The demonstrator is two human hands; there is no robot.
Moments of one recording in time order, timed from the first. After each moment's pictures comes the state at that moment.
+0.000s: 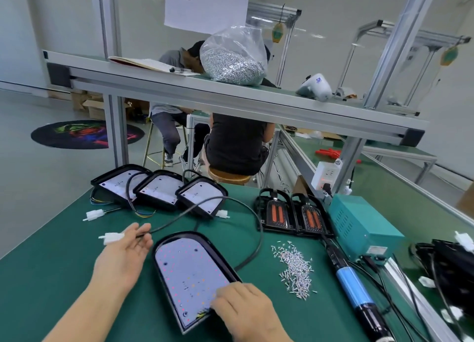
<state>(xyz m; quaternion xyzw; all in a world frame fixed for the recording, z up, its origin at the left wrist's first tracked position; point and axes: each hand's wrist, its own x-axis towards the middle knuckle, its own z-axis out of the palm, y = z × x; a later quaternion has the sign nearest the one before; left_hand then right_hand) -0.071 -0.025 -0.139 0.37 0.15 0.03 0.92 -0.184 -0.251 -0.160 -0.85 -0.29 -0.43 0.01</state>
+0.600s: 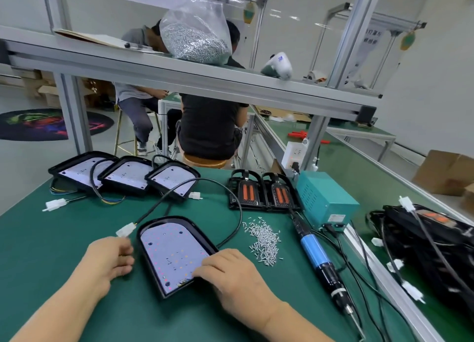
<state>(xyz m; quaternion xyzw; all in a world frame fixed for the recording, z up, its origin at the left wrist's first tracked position) -0.103 -0.047 -0.141 0.68 0.21 -0.09 0.70 -0.205 -0.283 -0.144 -0.91 -0.32 -0.26 0.10</state>
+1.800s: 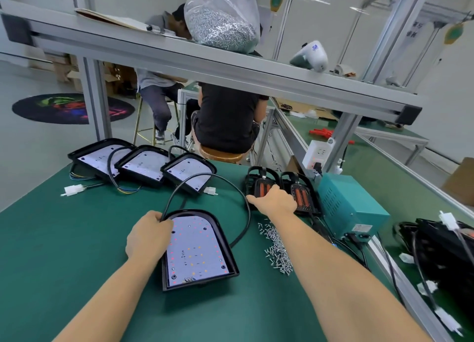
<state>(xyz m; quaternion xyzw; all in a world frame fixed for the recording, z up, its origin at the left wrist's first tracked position) -0.084 -0.094 -0.140 0.89 0.15 0.03 0.44 -0.037 -0.351 -0.108 -0.95 0.29 -0.01 0.12</state>
